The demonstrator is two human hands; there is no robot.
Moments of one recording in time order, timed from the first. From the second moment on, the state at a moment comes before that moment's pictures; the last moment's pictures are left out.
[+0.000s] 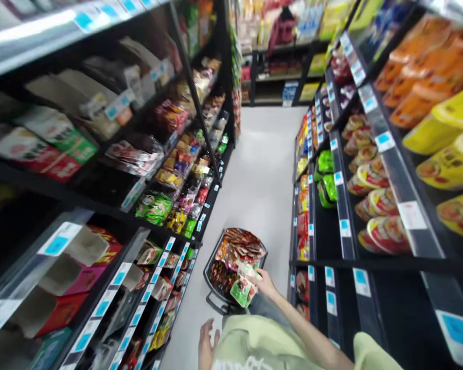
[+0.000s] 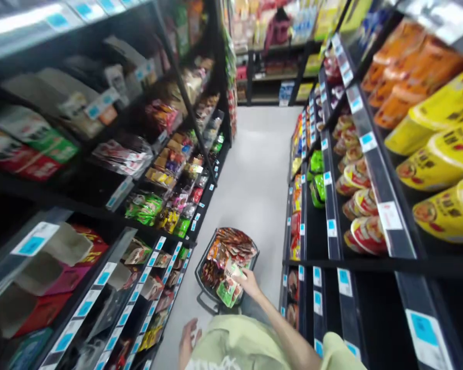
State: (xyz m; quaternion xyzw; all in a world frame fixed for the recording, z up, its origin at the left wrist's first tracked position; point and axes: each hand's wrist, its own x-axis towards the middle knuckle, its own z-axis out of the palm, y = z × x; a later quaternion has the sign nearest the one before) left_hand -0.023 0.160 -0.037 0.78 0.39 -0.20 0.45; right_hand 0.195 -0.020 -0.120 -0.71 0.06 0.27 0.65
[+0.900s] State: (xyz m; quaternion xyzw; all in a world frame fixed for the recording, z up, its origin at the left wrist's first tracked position) left_hand 0.034 0.134 0.066 0.40 0.31 0.11 0.85; right_hand 0.149 0.026 0.058 -0.49 0.06 0.42 0.77
